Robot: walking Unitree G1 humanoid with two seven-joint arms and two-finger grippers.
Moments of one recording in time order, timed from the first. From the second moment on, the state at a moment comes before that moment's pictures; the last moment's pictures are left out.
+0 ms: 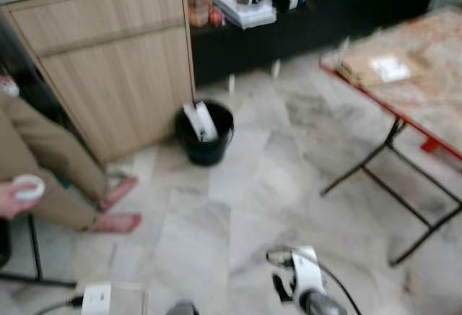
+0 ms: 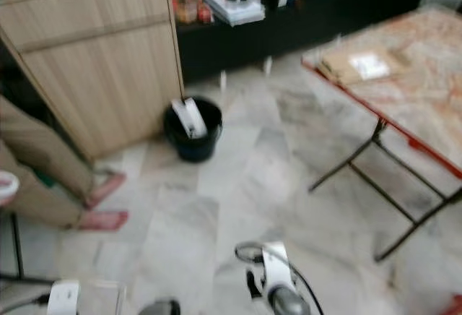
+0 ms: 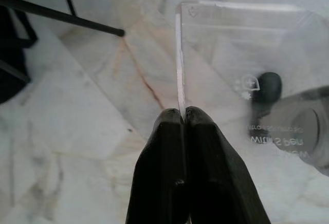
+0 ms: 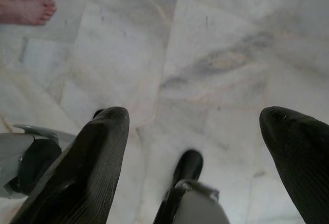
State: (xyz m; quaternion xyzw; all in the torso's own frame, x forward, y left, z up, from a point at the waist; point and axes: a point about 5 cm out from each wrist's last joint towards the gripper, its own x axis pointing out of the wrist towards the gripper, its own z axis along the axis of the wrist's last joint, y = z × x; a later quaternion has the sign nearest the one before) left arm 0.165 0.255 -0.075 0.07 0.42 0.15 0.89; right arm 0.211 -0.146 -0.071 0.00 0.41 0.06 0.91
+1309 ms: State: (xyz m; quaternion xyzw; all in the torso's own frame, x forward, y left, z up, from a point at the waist) left arm 0.181 0.263 -0.065 0.08 0.41 0.15 0.90; right arm 0.205 -0.146 -0.075 0.00 0.42 0.05 0.91
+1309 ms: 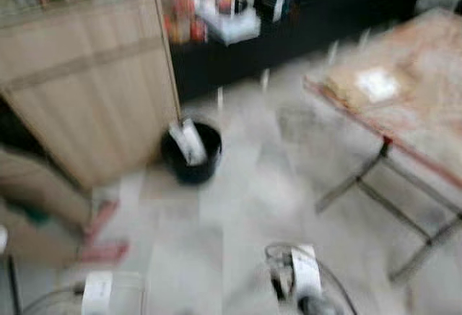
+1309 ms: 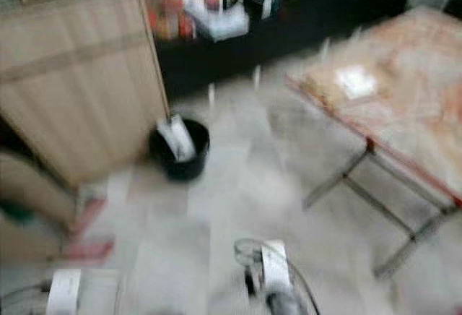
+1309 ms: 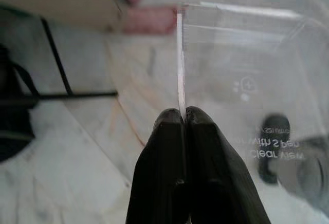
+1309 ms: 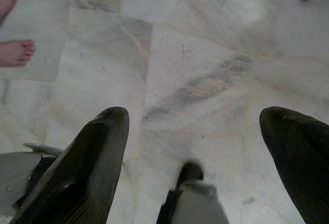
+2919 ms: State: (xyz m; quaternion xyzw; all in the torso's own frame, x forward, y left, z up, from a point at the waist) left arm 0.179 0.248 -0.070 0.07 0.41 0.14 0.90; right arm 0.198 -0.159 -0.078 0.00 0.43 0.03 0.90
